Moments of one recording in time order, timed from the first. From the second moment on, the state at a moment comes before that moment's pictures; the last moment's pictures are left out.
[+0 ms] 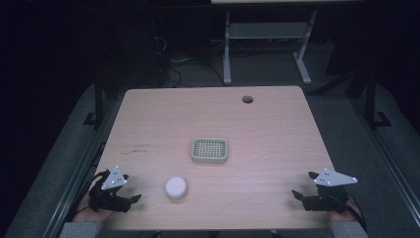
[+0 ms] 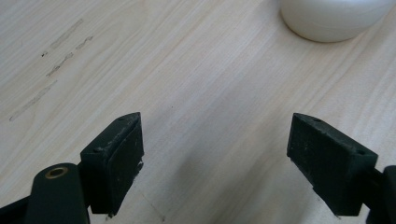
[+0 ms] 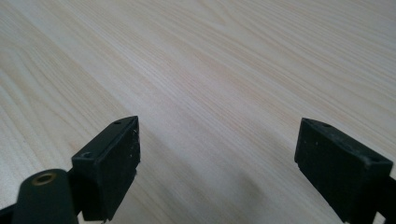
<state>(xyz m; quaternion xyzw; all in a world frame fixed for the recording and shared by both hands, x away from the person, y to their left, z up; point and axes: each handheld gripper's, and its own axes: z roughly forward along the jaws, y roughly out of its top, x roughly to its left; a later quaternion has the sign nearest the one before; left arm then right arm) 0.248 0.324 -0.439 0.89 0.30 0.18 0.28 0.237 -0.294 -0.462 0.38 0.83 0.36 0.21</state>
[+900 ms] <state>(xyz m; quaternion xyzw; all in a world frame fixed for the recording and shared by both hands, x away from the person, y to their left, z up) 0.245 0.311 -0.436 0.90 0.27 0.17 0.28 0.239 -0.287 -0.461 0.36 0.83 0.37 0.21</state>
